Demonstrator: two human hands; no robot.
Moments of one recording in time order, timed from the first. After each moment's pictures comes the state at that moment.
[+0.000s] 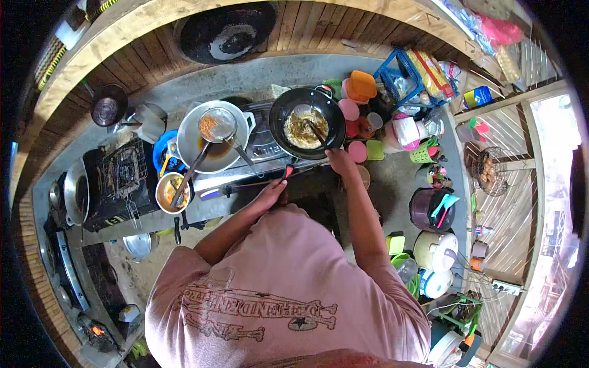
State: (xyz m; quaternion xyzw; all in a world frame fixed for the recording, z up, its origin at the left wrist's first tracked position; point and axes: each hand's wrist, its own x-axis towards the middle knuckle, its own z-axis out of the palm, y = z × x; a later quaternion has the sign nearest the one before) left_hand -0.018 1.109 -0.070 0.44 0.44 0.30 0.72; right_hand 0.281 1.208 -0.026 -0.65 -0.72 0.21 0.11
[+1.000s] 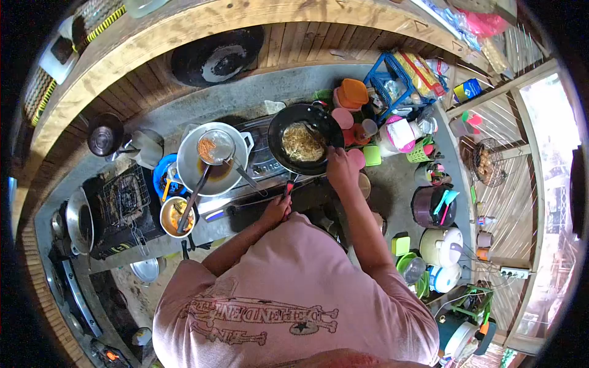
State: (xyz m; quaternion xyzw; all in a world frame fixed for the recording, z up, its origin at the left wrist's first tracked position) left_hand -0.021 1.114 -0.047 0.40 0.48 0.21 0.75; right_hand 0.219 1.189 0.085 -0.69 -0.72 0.00 0.09
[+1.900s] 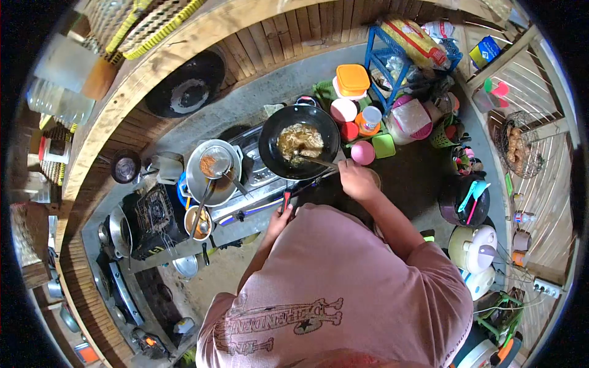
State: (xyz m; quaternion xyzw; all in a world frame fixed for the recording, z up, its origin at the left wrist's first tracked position) left_hand 0.050 1.086 -0.026 0.39 0.61 0.32 0.62; right_hand 0.351 1.166 0.074 -0.61 -0.78 0.10 0.02
